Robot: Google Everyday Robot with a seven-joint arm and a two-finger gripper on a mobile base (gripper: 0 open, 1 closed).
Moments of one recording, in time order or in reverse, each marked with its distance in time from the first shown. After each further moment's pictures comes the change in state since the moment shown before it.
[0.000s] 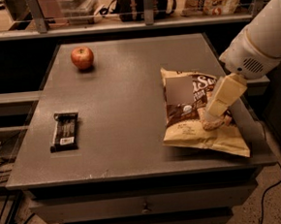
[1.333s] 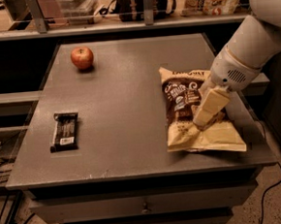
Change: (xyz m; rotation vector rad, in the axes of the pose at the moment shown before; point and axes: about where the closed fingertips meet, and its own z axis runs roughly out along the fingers) arm 0.004 0.022 0.045 -0.204 0.044 0.008
